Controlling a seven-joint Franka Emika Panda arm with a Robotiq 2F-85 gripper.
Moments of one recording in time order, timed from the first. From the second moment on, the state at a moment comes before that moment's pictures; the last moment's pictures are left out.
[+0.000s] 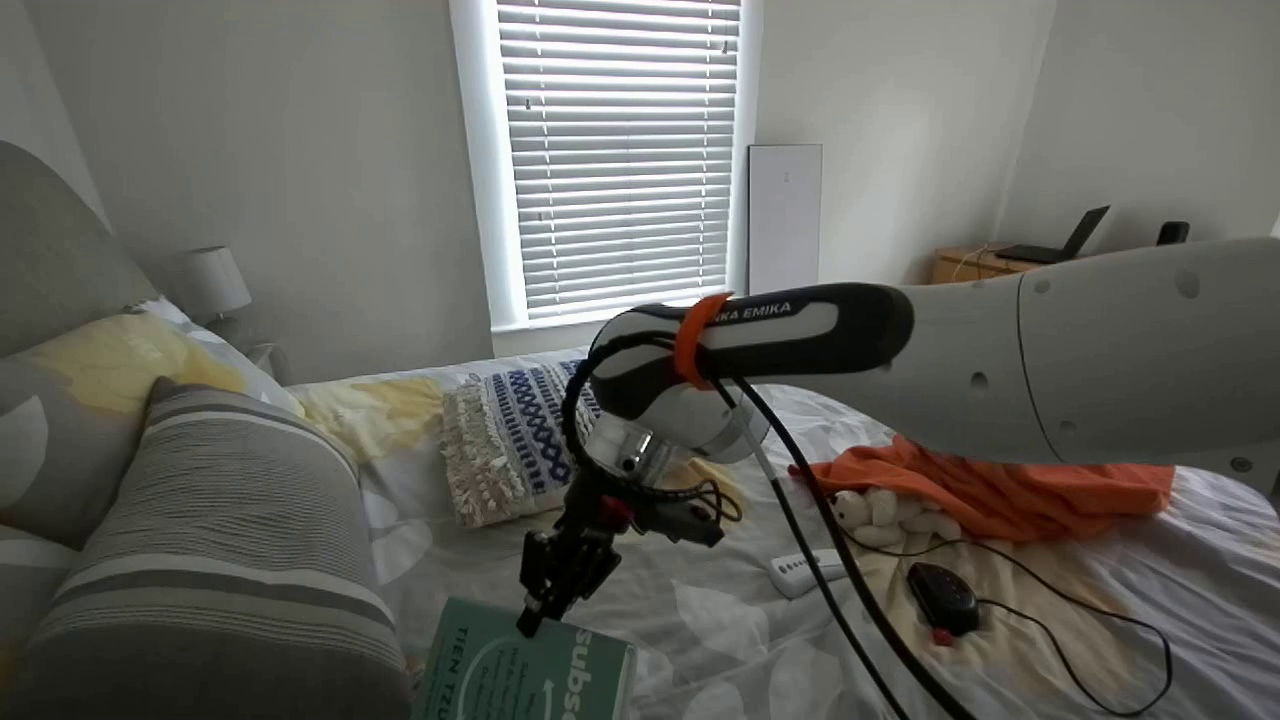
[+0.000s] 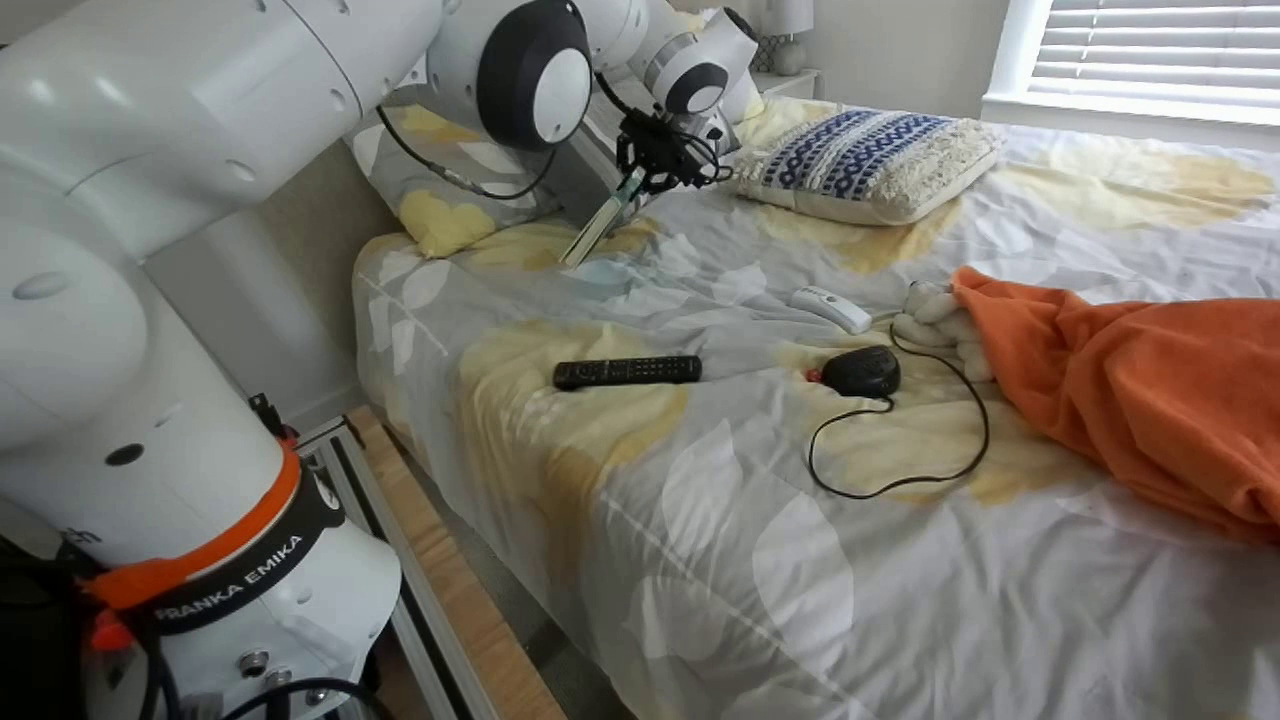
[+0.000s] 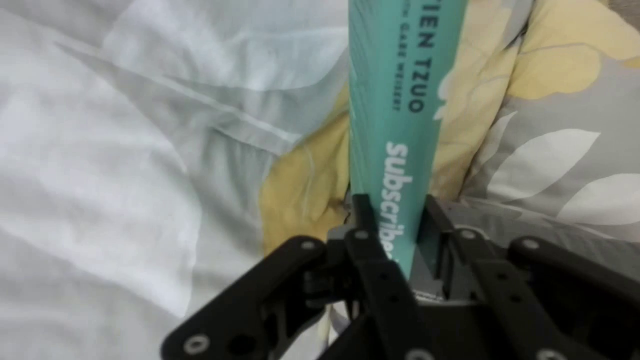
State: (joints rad) arm 0.19 1.22 0.34 -0.82 0.39 1.92 -0.33
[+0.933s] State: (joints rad) arm 0.28 1.03 0.06 -0.86 -0.02 2.13 -0.31
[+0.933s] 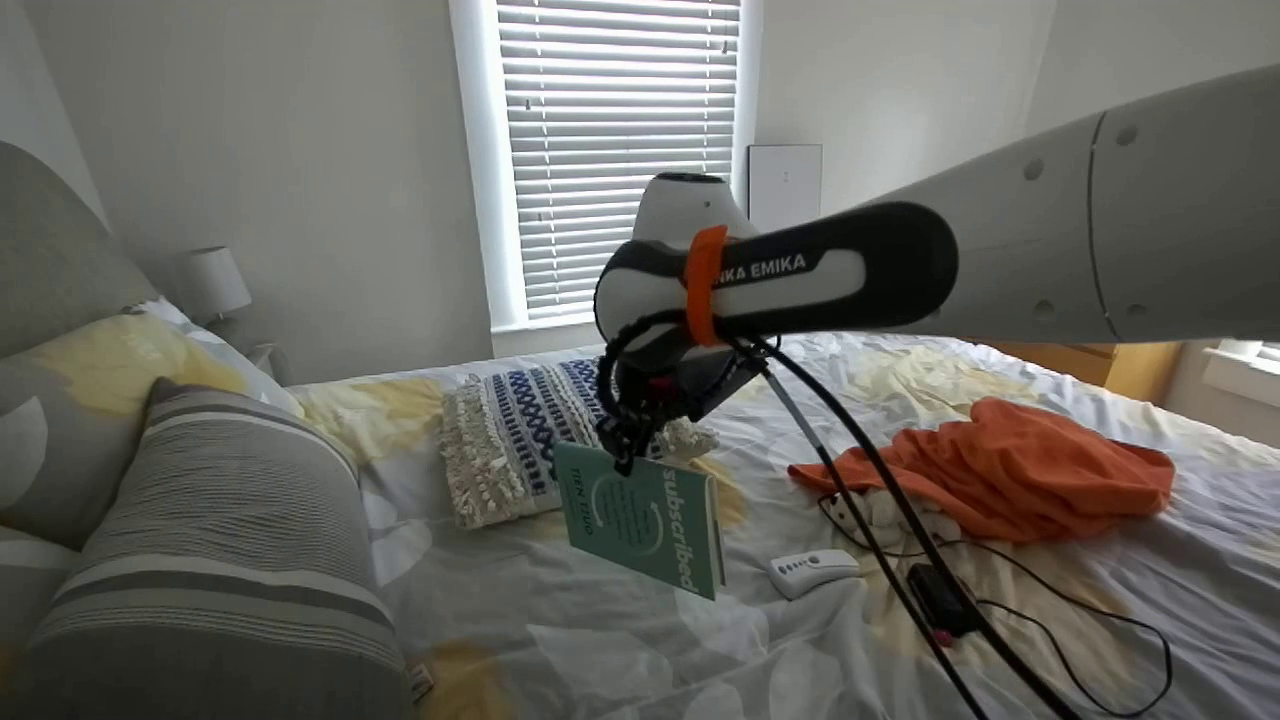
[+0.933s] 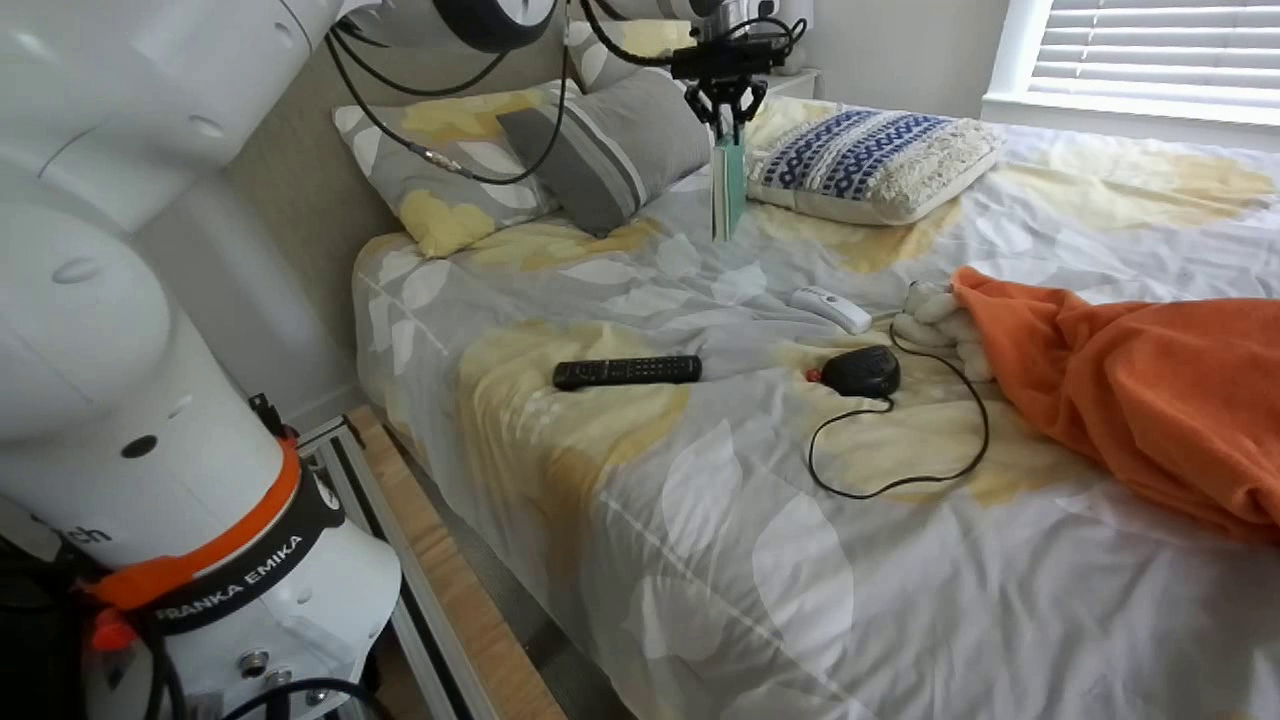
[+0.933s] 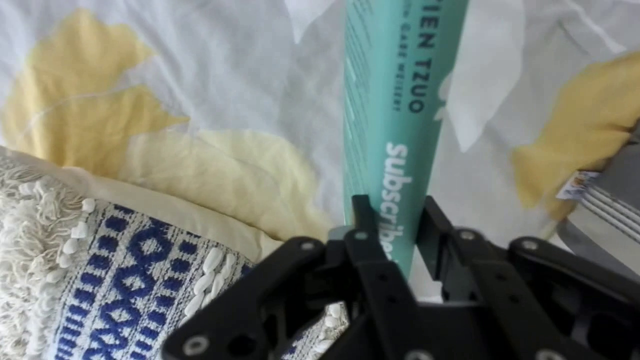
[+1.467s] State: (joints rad) arm 0.37 1.12 -0.01 -0.85 -0.14 2.27 -0.32
